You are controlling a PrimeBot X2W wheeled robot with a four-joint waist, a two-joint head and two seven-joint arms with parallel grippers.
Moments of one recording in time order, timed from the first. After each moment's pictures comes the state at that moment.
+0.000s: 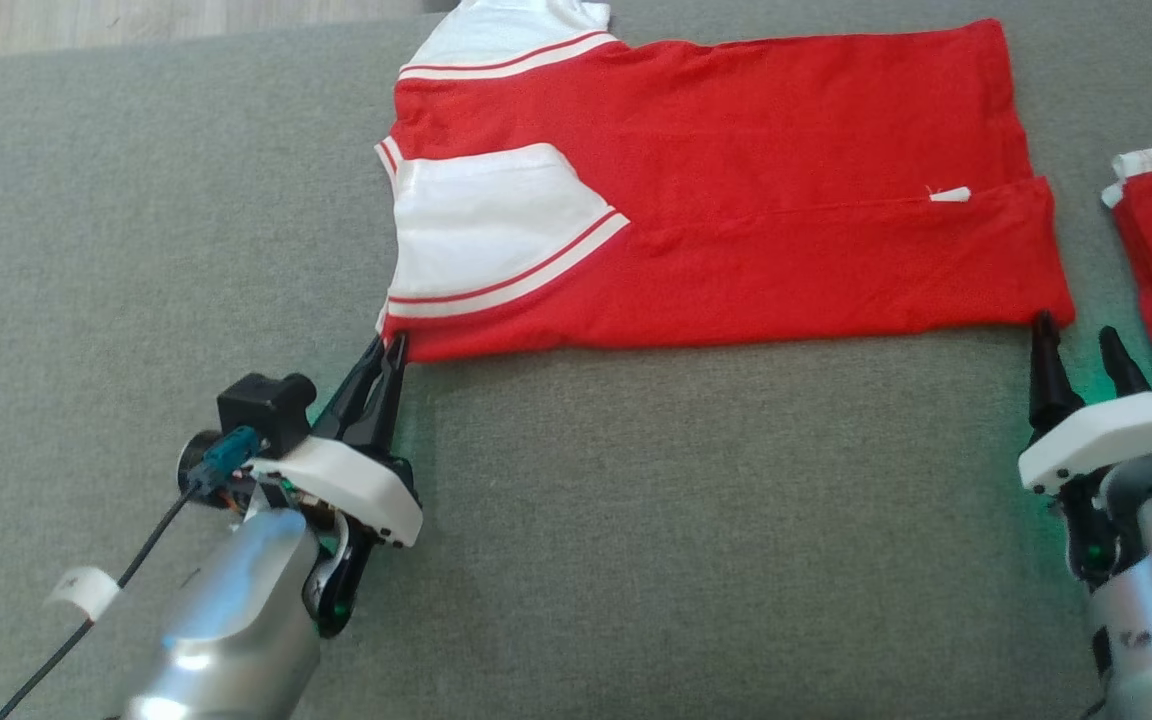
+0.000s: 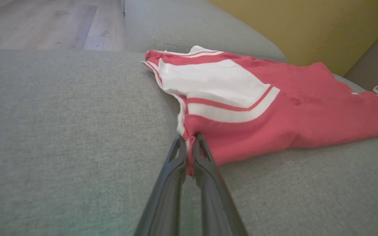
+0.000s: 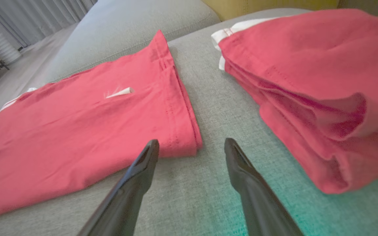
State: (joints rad) left arm -0.55 0.20 -0.69 0.76 -0.70 -0.10 -0.26; right arm -0.39 -0.20 -0.06 0.71 0.43 0.12 -0.10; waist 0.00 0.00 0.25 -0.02
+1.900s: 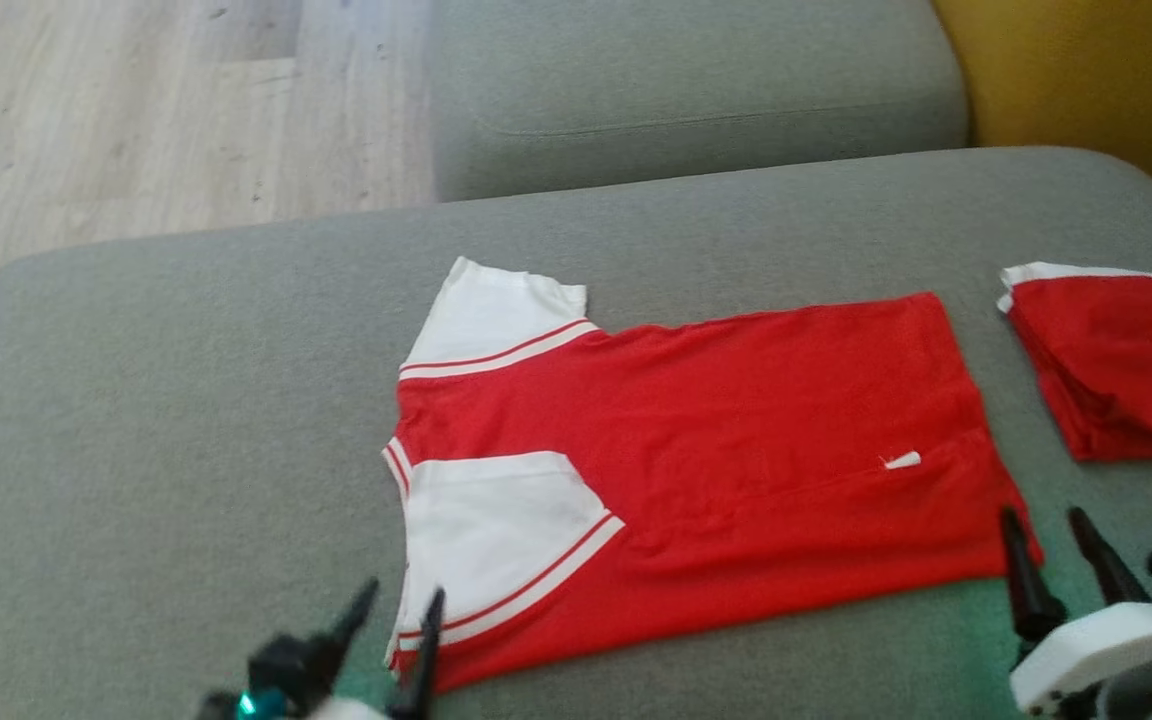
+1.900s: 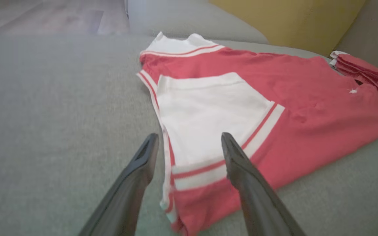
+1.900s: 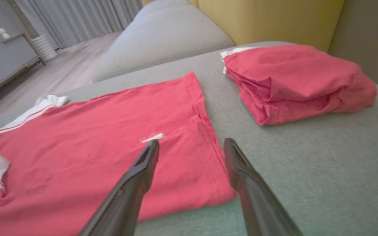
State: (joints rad) left arm -0.03 0.24 -0.59 0.41 -0.53 0.04 -0.18; right arm 0.07 -0.23 0.00 0.34 0.40 0.12 -0.03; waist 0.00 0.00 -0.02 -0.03
